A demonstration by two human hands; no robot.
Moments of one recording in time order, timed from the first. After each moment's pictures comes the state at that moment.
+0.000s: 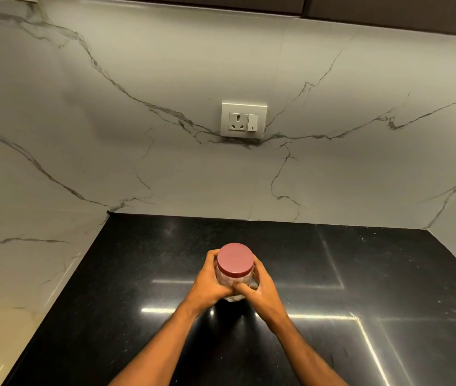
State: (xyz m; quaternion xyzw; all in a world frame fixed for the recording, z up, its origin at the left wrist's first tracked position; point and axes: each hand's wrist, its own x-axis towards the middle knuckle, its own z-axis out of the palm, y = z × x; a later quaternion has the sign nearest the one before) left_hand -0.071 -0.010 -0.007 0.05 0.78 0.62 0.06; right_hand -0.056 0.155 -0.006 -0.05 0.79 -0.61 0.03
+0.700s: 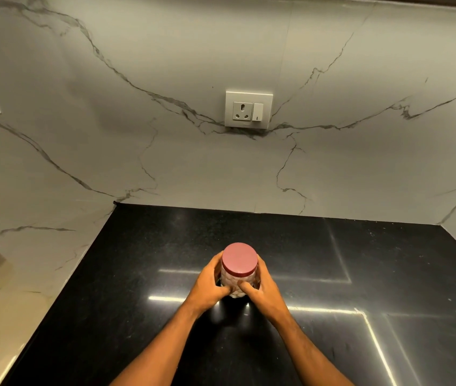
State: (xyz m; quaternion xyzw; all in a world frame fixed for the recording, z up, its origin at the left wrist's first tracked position) left_hand -0.066 -0.013 -0.039 0.03 0.79 0.61 0.08; right_hand -0.062 0.167 -0.038 -0.05 0.81 -0.58 0.08
